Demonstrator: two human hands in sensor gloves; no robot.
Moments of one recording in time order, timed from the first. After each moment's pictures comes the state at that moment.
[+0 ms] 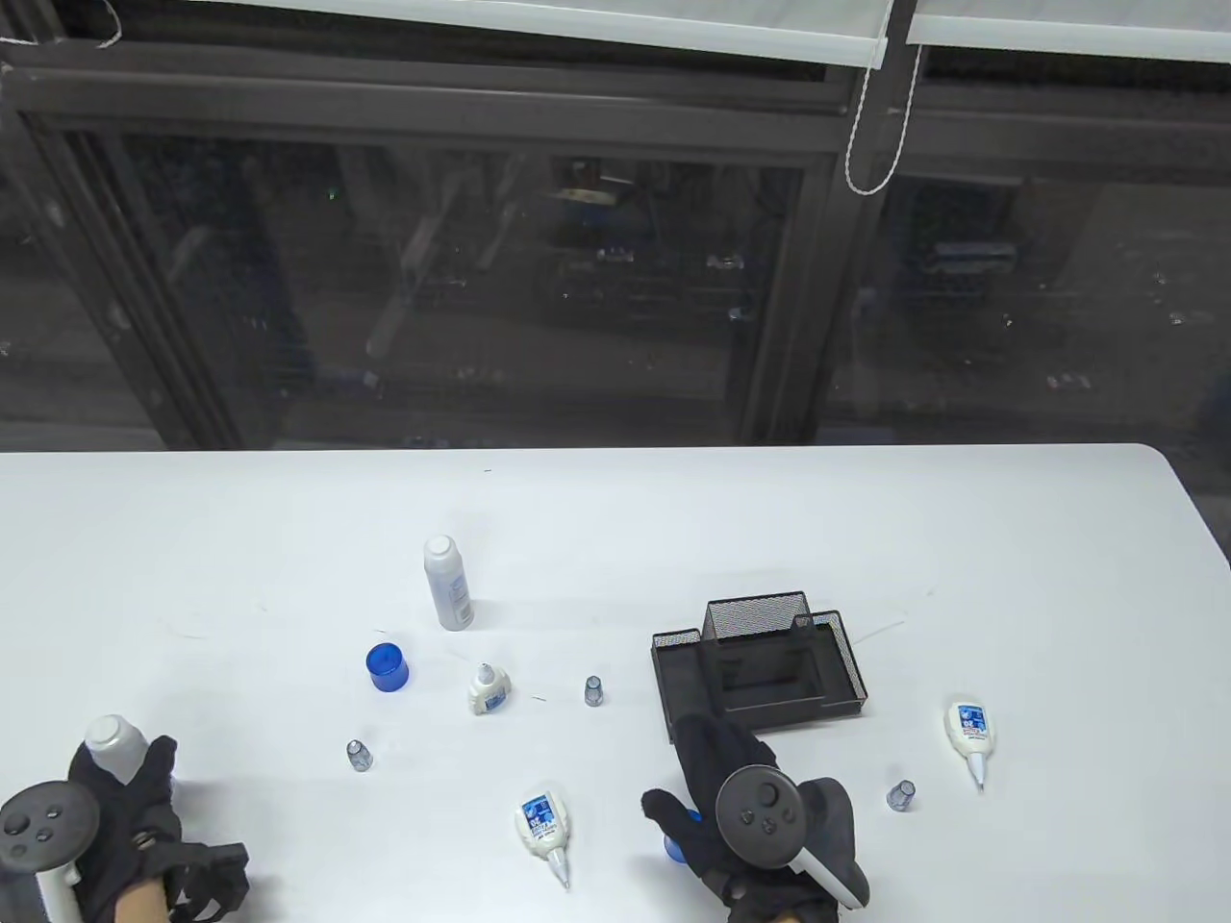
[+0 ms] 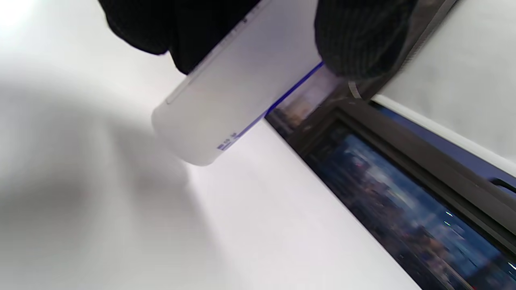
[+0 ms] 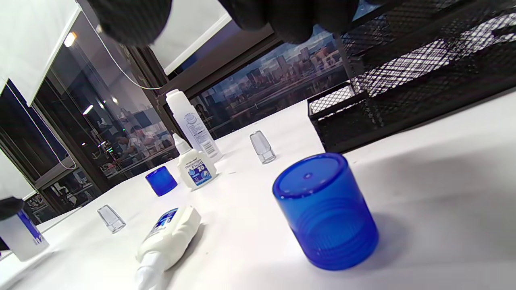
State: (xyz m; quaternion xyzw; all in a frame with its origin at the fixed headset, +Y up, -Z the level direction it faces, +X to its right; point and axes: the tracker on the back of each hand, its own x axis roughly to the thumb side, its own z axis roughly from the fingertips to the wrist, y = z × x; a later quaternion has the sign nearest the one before) left_hand -0.416 -0.727 -0.224 0.16 0.35 0.31 0.87; right_hand 0.113 -0.710 -0.252 0.14 0.03 0.96 0.25
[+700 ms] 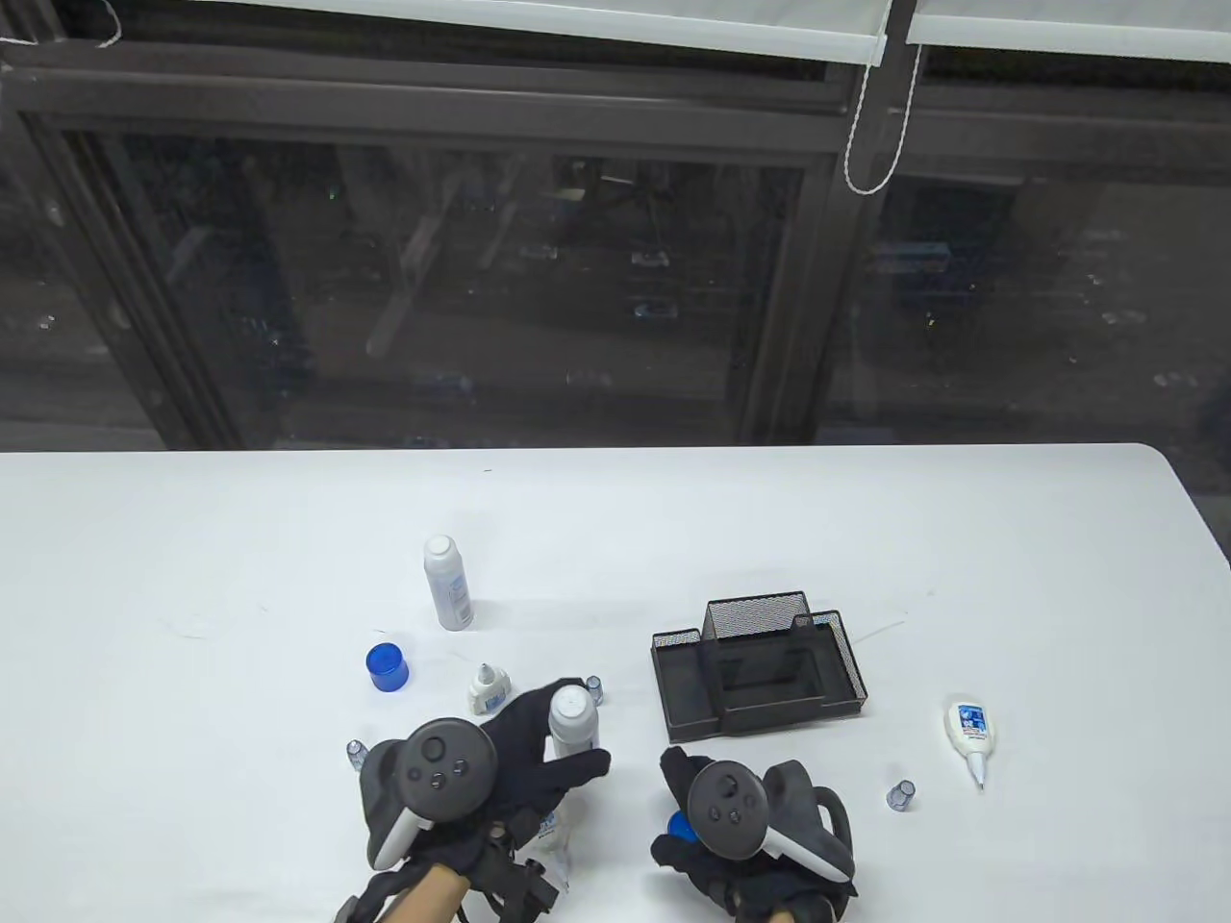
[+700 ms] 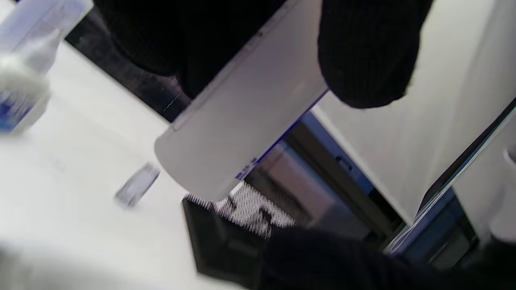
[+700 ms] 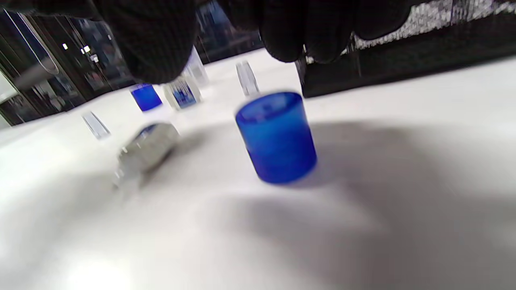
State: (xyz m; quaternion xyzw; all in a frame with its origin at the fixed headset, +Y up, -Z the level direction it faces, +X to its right) left_hand -0.134 -0.693 -0.272 0.00 -0.14 0.39 0.91; right_hand 0.102 -0.732 -0.262 0.18 0.16 0.96 0.12
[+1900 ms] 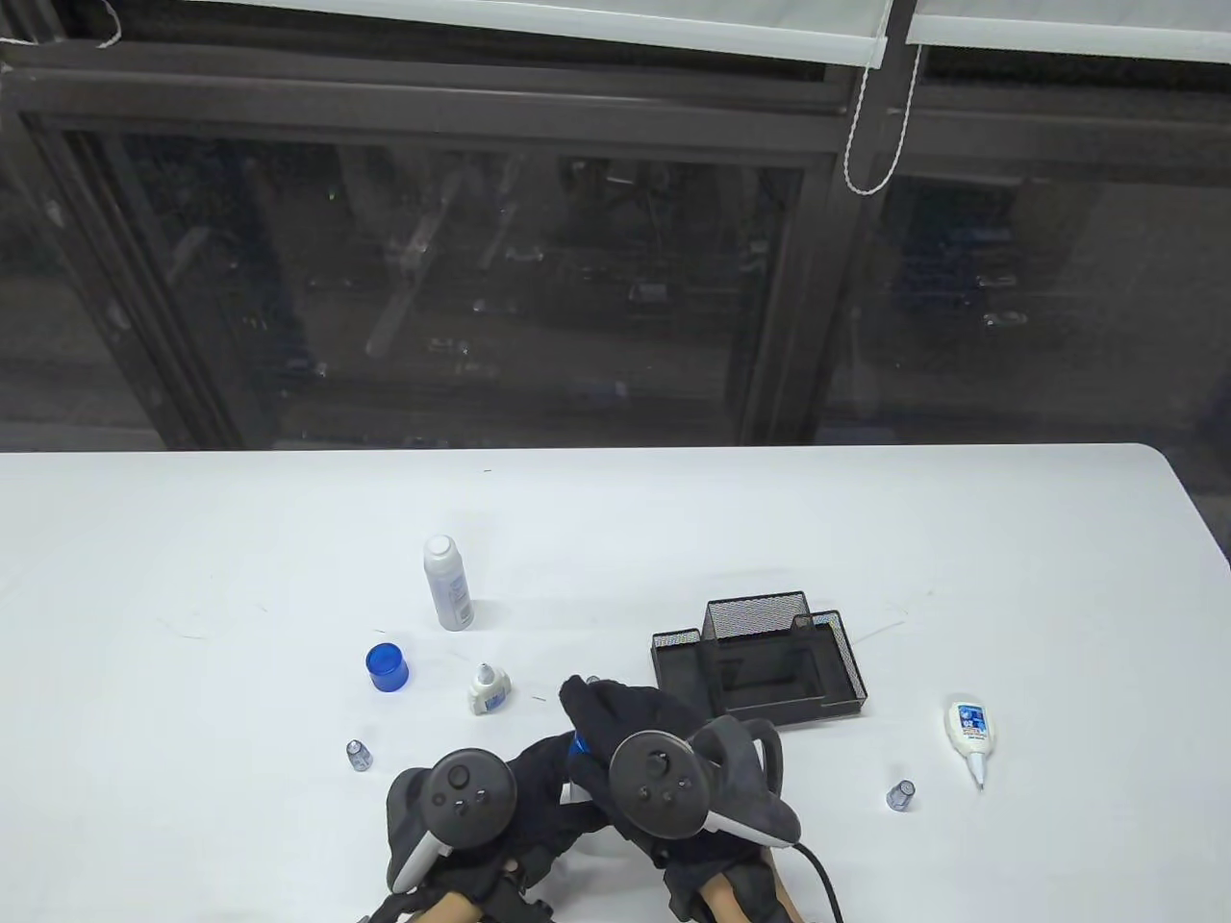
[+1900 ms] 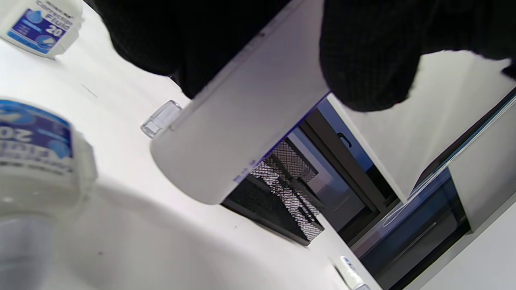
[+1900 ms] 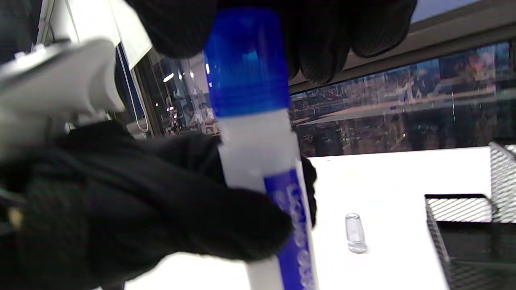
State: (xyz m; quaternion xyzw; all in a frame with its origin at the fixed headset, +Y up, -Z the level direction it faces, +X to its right) left_hand -0.128 -0.725 -0.262 -0.01 -0.16 0.40 0.90; right_hand 0.035 -0.618 -0.253 0.29 -0.03 0.95 0.12
